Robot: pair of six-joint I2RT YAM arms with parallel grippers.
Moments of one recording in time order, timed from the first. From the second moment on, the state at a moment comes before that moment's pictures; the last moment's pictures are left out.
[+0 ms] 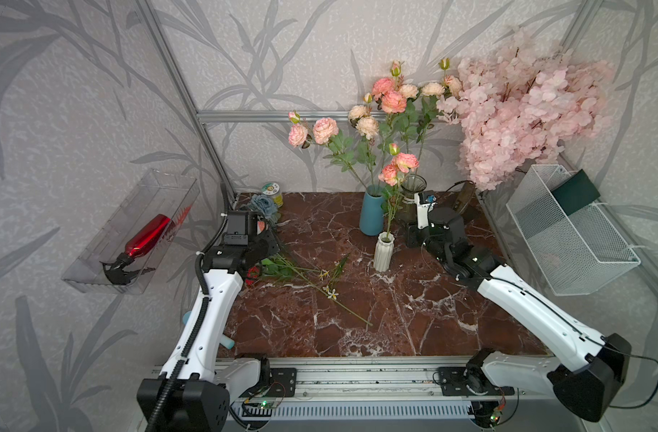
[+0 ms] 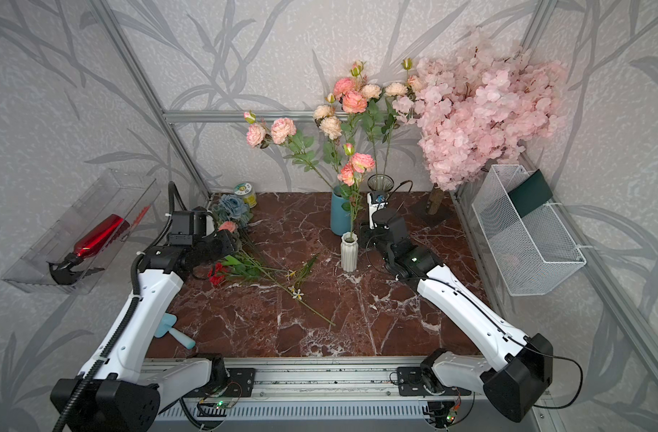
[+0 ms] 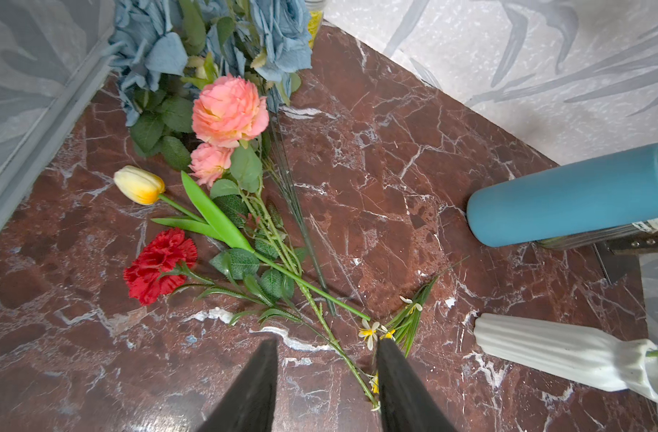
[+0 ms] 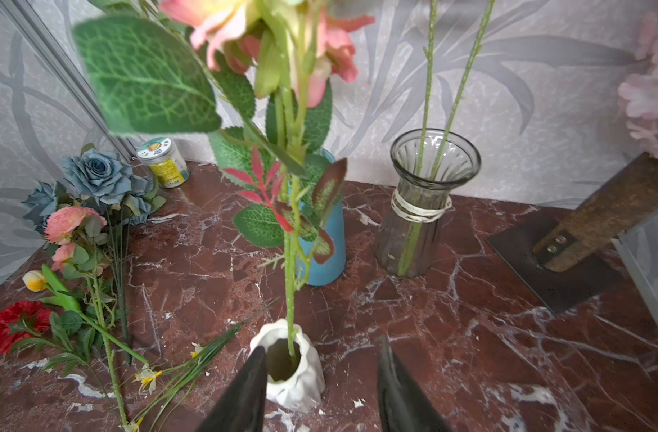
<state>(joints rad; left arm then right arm) -0.02 1.14 1.16 -0.83 0.02 -0.49 0.61 1.21 1.15 -0.38 0.31 0.22</state>
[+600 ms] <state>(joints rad) -0.02 1.47 1.17 -0.84 -0.05 -0.84 0.76 1.07 0.95 -0.45 0.29 0.29</state>
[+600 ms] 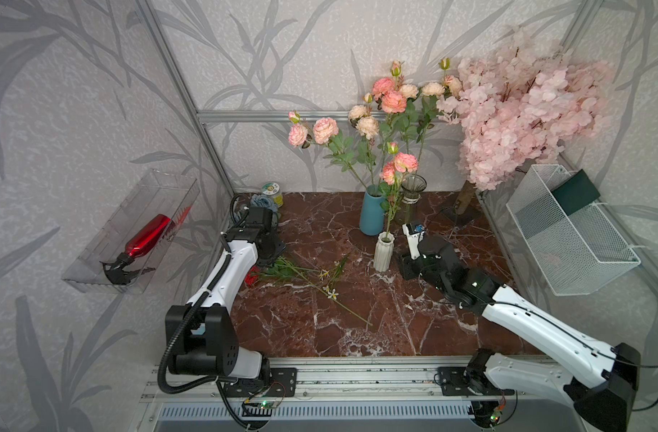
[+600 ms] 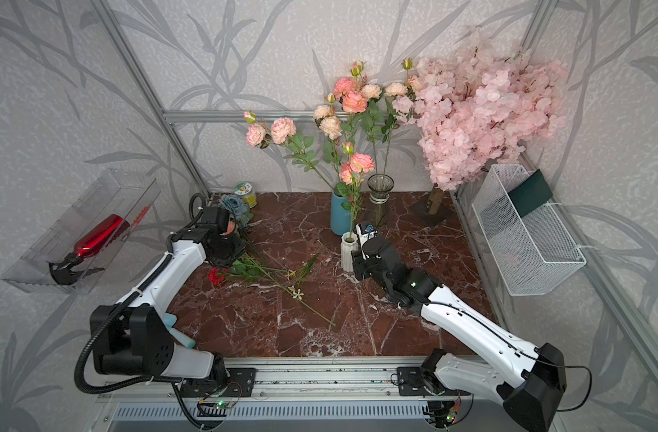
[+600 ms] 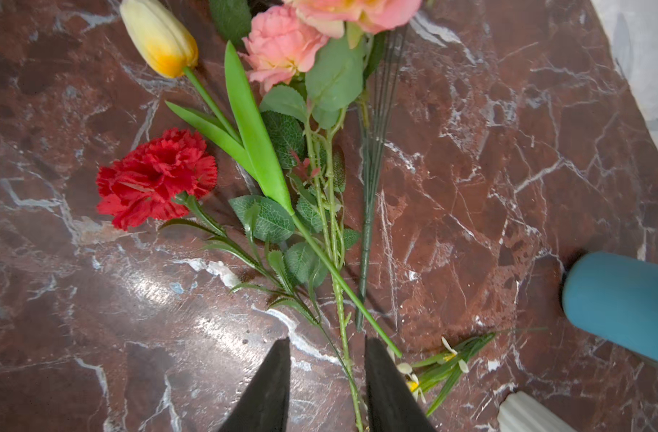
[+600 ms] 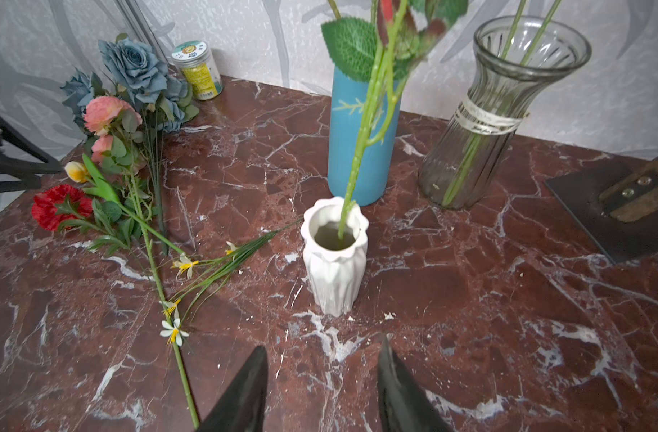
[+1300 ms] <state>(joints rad) 0.00 1.87 1.45 -0.81 -0.19 -0.93 0.76 0.96 0.90 -0.42 0.26 0.28</state>
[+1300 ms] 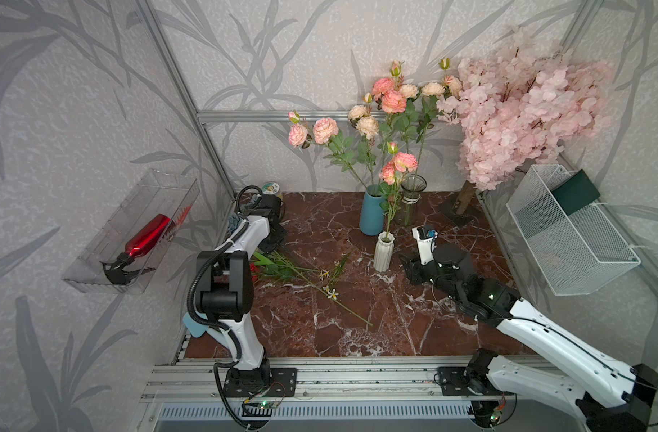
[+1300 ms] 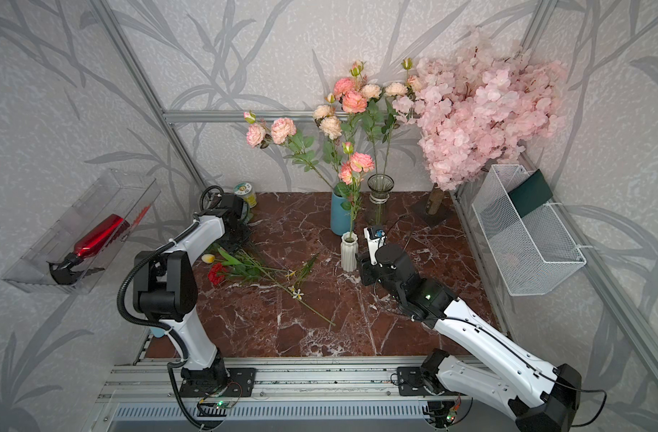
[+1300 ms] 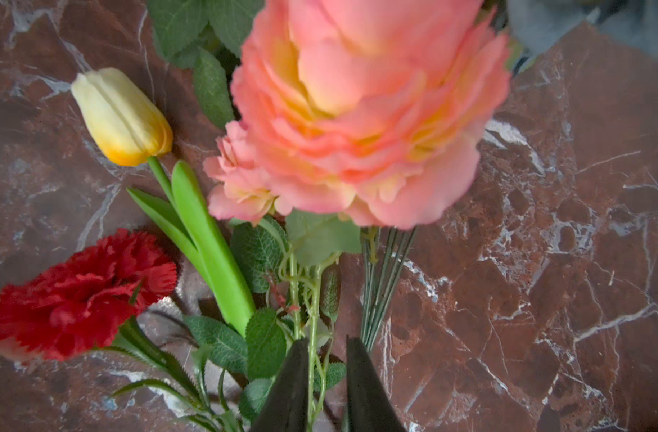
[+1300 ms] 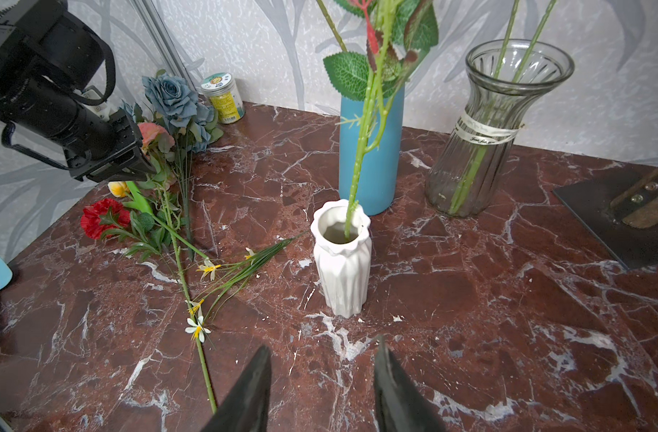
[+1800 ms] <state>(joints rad) 0.03 1.95 1.50 -0.86 -0.23 -0.90 0.76 0.96 0.90 -0.42 0.25 0.28</state>
